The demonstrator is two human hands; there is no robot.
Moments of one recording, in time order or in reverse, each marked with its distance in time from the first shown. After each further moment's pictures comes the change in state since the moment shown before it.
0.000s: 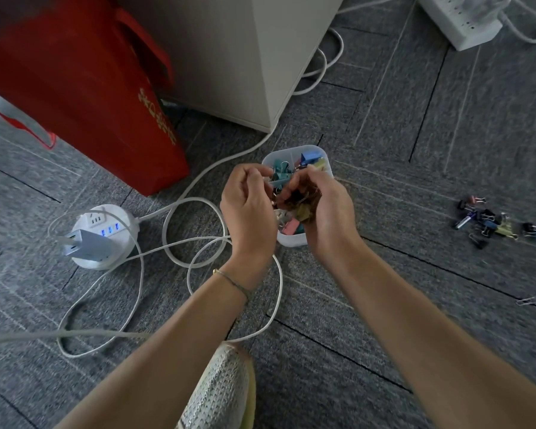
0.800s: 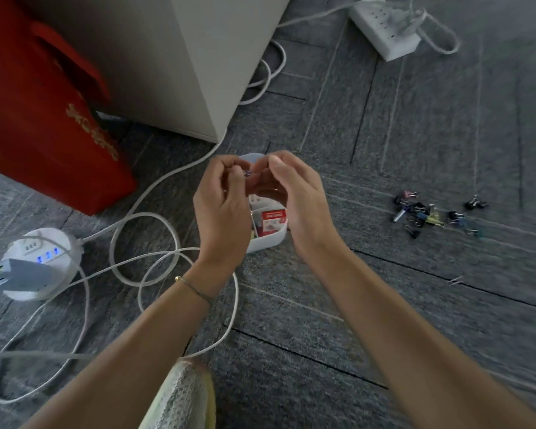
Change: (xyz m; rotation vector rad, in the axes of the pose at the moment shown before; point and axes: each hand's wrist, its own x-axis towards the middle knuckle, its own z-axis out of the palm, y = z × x) left_hand -0.013 0.020 0.026 0.106 -0.215 0.200; right_hand -0.008 -0.030 -0.034 -0.120 -0.097 -0.344
